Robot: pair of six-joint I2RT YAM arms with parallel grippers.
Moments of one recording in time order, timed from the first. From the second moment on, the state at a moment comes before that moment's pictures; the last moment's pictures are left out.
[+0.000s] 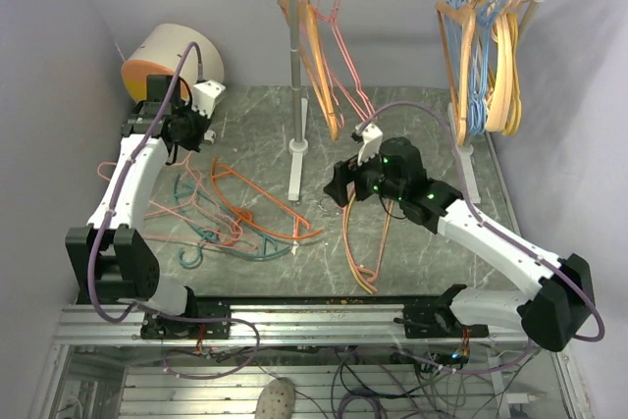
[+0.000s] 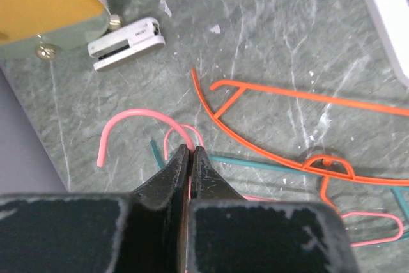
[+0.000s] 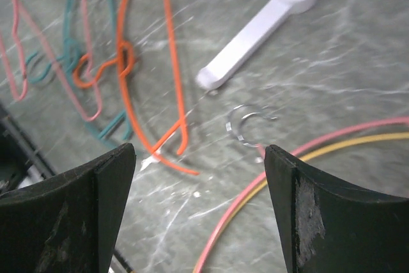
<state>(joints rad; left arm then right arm) -0.03 1.50 1.37 -0.70 0.19 0.47 0.68 1.18 0.95 -0.22 -0.08 0.16</state>
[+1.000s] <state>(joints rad) -0.22 1.41 1.56 -0.71 0.21 0.27 0.98 1.57 0.98 0.45 -0.38 0.45</state>
